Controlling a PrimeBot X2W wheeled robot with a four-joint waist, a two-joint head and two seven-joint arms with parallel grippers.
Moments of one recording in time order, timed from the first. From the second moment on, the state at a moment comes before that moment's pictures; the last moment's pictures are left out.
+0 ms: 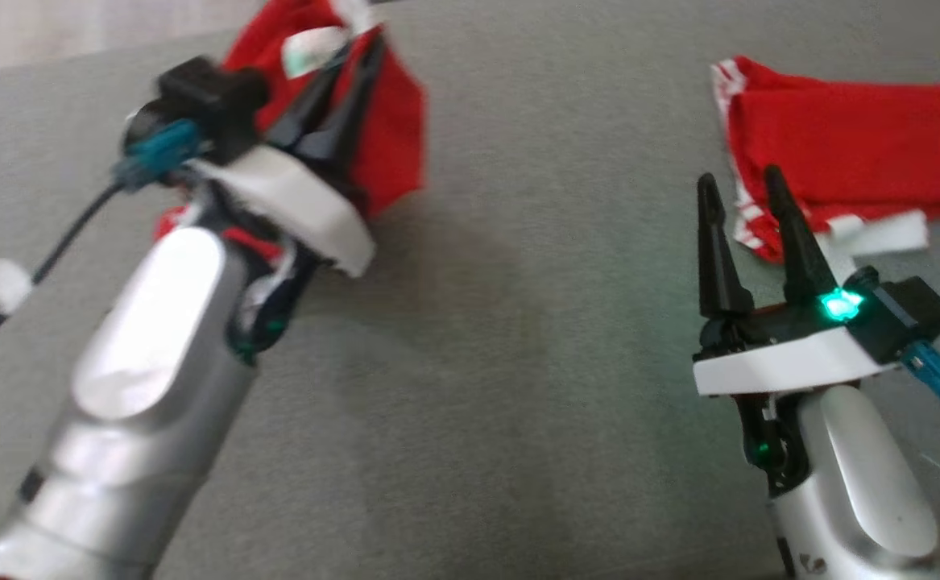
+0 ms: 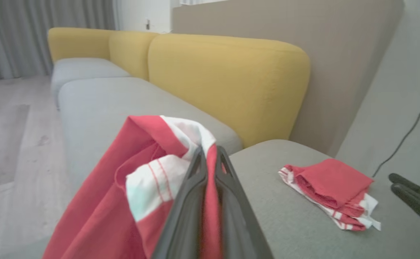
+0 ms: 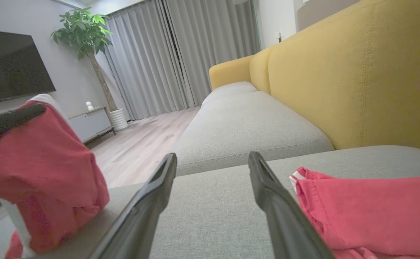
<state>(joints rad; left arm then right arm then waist) -0.73 0.27 -0.54 0.19 -0.56 -0.08 0.18 -0.26 -0.05 0.16 0.18 0.29 0.13 -0.25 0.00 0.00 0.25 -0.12</state>
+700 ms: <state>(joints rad) -0.78 0.24 -0.54 0.47 -0.49 -0.06 -0.15 -0.26 -0.05 0.13 0.17 0.28 0.13 -0.25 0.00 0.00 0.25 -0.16</state>
